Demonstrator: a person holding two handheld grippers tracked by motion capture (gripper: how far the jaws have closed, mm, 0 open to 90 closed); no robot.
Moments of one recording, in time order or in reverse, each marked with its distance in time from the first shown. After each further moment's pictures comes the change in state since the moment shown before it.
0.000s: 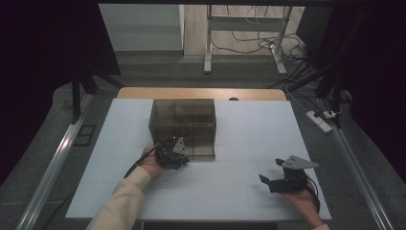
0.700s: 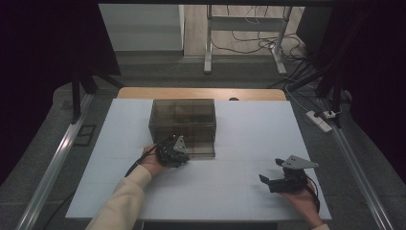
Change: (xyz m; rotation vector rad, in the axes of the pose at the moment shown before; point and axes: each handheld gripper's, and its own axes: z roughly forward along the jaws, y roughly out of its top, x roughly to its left) left arm 0.005 0.001 0.002 -0.006 0.014 -0.010; right arm 0.000 0.000 0.000 0.000 0.000 0.000
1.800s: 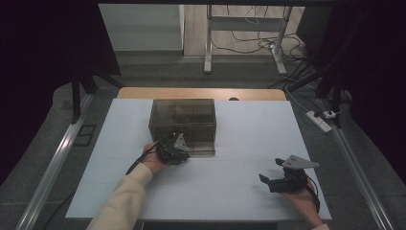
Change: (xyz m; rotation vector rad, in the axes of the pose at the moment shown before) left arm 0.007 0.002 0.003 0.002 0.022 -0.005; right arm 0.000 0.000 0.000 -0.007 0.007 0.006
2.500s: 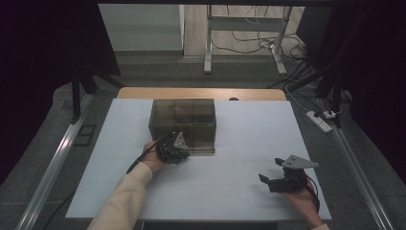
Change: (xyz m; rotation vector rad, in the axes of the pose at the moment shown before) left arm 0.004 -0.001 0.002 -0.013 0.010 -0.007; right arm 0.000 0.000 0.000 -0.003 0.002 0.003
